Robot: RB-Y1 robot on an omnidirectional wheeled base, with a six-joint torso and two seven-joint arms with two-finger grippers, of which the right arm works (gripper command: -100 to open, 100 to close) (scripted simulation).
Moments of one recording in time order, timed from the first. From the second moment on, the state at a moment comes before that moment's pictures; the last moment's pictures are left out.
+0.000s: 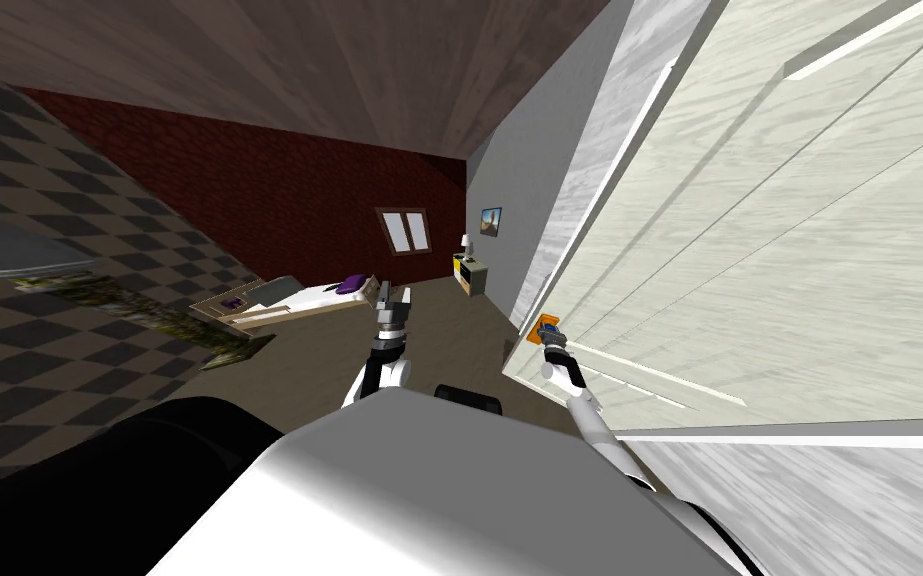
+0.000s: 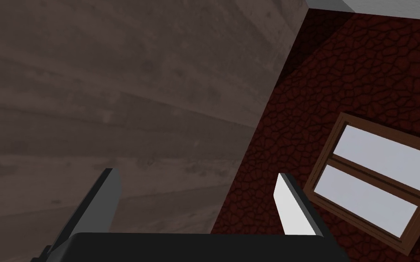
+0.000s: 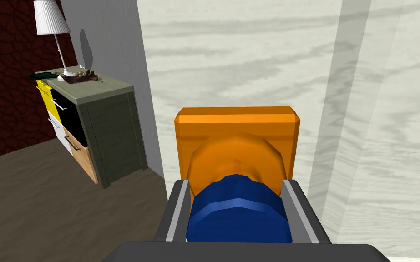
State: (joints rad) arm -0.12 -0.34 -0.01 -1.05 -0.66 -0.39 -1.30
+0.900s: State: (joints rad) arm -0.10 -0.38 0.07 -1.08 -0.65 -0.40 -1.36
